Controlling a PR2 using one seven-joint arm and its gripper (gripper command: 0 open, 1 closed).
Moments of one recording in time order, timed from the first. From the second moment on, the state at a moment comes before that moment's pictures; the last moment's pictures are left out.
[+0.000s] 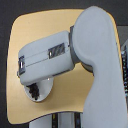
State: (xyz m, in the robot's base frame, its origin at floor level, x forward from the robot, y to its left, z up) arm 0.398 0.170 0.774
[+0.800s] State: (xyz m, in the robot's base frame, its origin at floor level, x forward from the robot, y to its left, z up) arm 0.409 0.167 0.802
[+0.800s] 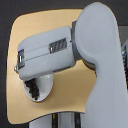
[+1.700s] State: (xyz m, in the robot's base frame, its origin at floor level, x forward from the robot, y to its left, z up) arm 0.435 0.157 0.935
